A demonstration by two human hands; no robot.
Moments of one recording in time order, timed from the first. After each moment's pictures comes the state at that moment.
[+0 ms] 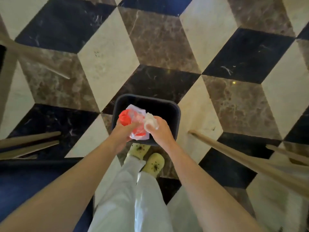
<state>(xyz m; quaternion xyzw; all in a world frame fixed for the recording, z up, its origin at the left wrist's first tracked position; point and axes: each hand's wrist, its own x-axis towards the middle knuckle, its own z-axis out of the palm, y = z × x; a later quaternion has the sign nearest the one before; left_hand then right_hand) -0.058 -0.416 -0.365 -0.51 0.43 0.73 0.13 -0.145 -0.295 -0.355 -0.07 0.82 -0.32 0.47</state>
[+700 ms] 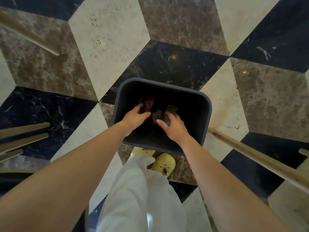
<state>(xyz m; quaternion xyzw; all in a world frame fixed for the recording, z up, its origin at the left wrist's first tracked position) -0.071 -0.448 -0.522 -0.49 0.60 0.56 0.28 -0.144 -0.302 -0.518 -0.12 0.84 -0.17 0.50</state>
